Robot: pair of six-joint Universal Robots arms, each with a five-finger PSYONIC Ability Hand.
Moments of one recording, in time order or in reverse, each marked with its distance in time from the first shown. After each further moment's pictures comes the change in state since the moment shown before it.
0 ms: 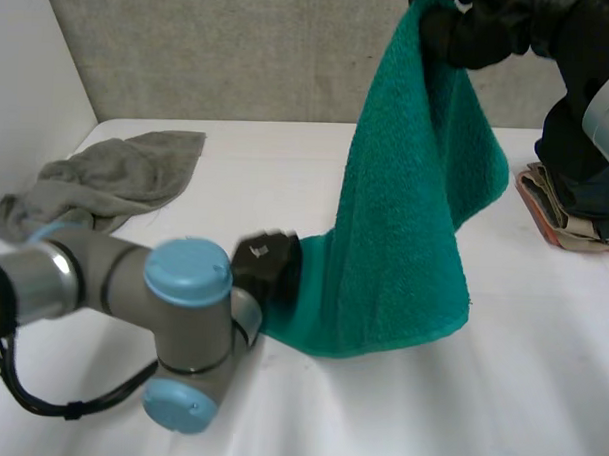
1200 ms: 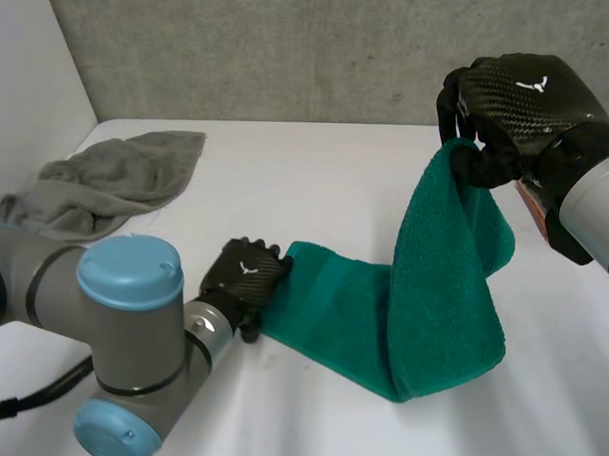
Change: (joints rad) left arm 0.045 0.177 -0.205 -0.095 0.129 0.556; right arm -0.182 0.044 0.214 0.009 -0.101 -0.067; left_hand -0.825 -0.861 -0.856 -0.863 -0.817; right_hand 0.000 0.000 0.007 0.000 0.000
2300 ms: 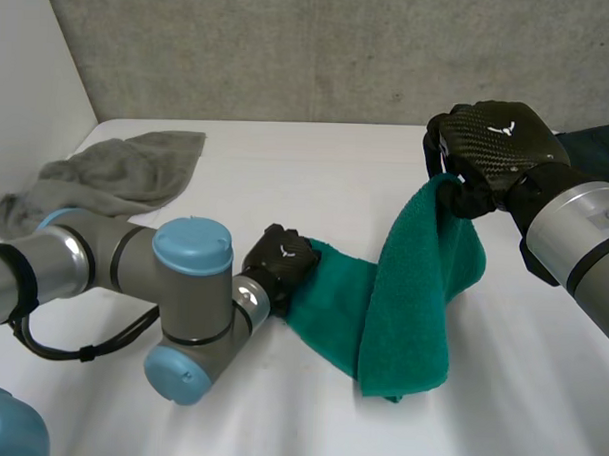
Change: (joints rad) left arm -0.016 -0.304 0.362 -0.015 0.085 0.105; right arm 0.000 0.077 0.060 -0.063 -0.001 -0.025; left_hand 0.569 0.552 0.549 0.550 0.275; right_hand 0.000 0.000 0.000 0.000 0.000
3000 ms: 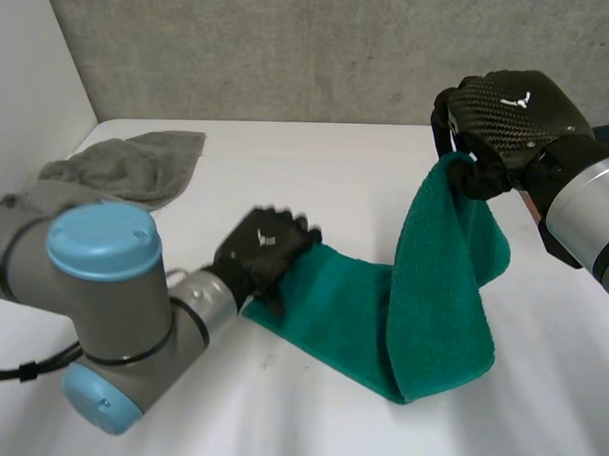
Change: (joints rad) left arm 0.053 0.336 -0.323 0.034 0.132 -0.162; right arm -0.002 -0.039 -0.062 0.070 -0.009 -0.053; left_hand -0.537 -0.503 -0.497 -0.511 -0.248; right_hand 0.000 0.000 0.000 0.000 0.000
